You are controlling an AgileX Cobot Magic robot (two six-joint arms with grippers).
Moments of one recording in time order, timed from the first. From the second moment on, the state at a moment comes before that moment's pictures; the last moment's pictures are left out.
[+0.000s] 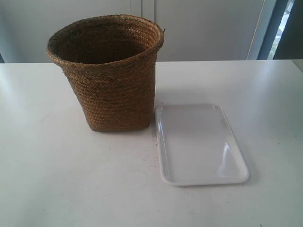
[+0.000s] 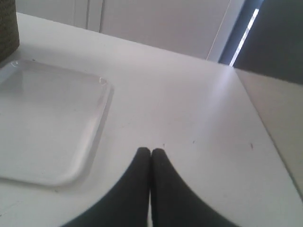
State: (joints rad) left arm 0.01 0.00 0.02 -0.11 0.17 0.37; right arm -0.08 0.01 0.00 -0.10 0.31 -0.11
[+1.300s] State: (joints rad) left arm 0.01 0.24 -0.25 -0.60 -0.29 0.21; right arm -0.08 0.17 -0.28 0.50 -0.65 0.05
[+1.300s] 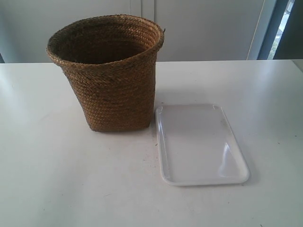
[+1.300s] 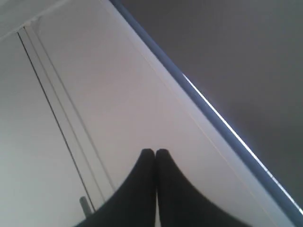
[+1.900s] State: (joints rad) left arm 0.05 1.41 -1.39 -0.34 0.74 0.26; right arm -0.02 1.31 -1.34 0.40 0.67 -0.07
